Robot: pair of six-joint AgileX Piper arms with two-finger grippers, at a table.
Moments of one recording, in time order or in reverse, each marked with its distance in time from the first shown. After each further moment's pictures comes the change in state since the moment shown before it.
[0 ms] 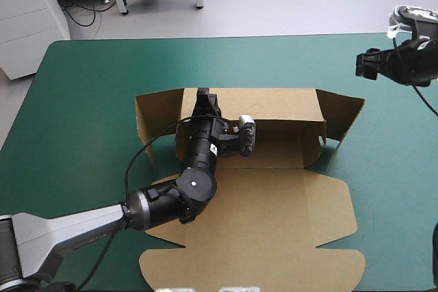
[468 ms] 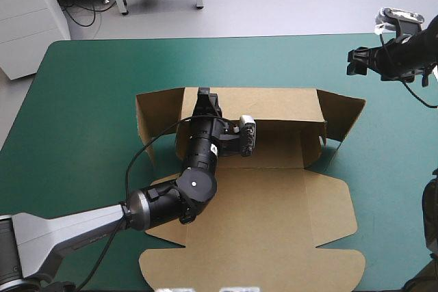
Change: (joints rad) left arm 0.000 0.001 0.000 0.009 -0.001 0.000; right arm 0.000 0.193 -0.092 0.026 0.000 -0.023
